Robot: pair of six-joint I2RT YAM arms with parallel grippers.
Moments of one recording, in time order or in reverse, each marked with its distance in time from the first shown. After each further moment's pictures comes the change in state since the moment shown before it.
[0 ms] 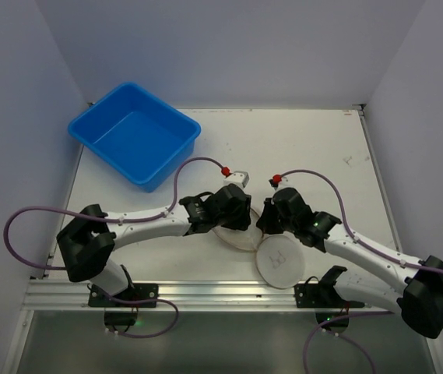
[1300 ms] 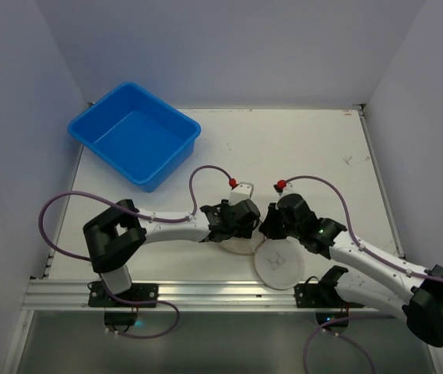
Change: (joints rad) left arm -0.078 0.206 0.027 -0.007 -0.234 -0.061; right arm 0.000 -0.077 -0.069 0.002 -0.011 0.019
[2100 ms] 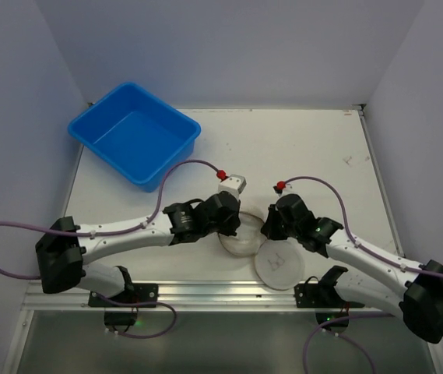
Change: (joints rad) left arm 0.002 -0.324 -0.059 -0.067 0.134 0.113; right arm -0.016 0.032 -0.018 0.001 0.011 -0.004
